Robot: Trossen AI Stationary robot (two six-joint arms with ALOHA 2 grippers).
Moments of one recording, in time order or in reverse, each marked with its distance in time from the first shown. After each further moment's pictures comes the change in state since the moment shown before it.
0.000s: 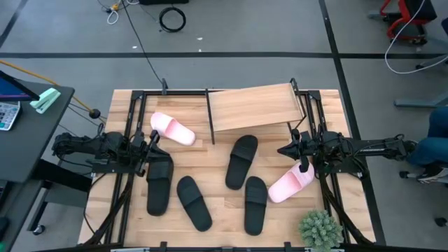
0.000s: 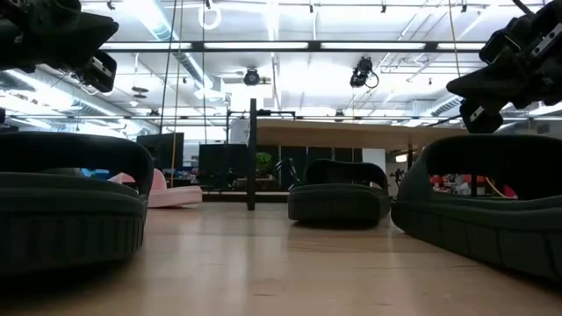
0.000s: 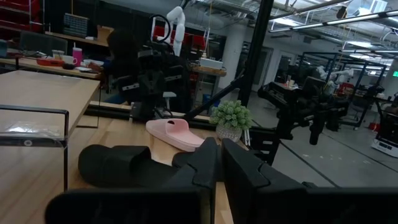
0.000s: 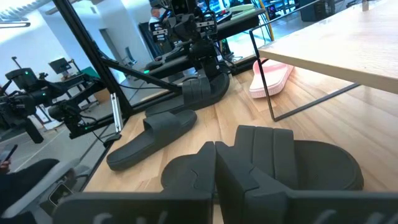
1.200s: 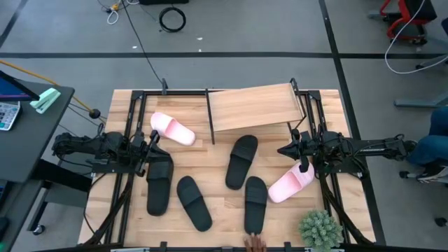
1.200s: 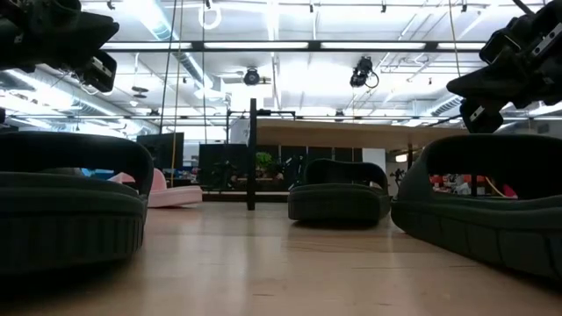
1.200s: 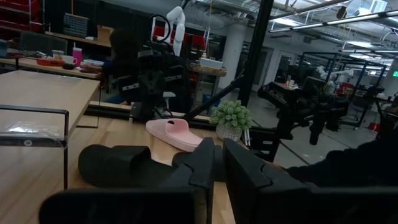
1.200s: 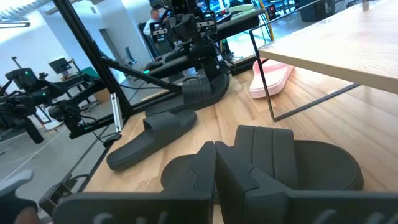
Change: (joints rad) left arm 0.000 0.000 0.000 0.000 0.000 0.000; right arm 0.000 0.000 0.000 0.000 0.000 0.000
